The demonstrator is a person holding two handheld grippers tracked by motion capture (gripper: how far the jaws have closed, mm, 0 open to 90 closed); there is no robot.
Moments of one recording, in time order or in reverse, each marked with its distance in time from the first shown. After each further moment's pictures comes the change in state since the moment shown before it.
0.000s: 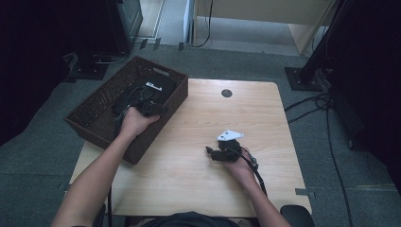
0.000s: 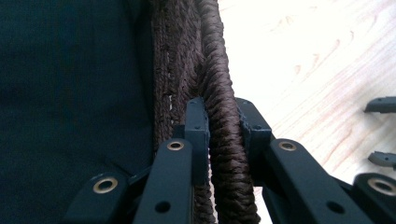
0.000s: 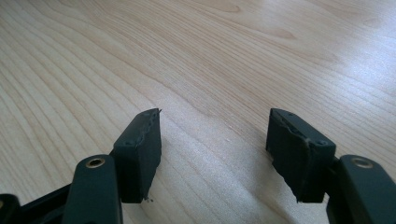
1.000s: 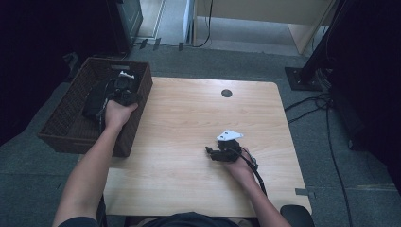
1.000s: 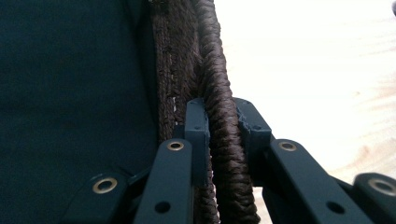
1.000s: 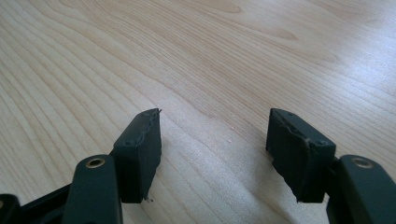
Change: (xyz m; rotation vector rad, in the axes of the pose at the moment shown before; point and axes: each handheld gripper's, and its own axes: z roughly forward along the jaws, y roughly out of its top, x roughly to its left) left arm 0.081 0.004 -0.020 -0.058 0.251 -0.264; right arm 0.001 0.000 0.000 0.006 0.001 0.005
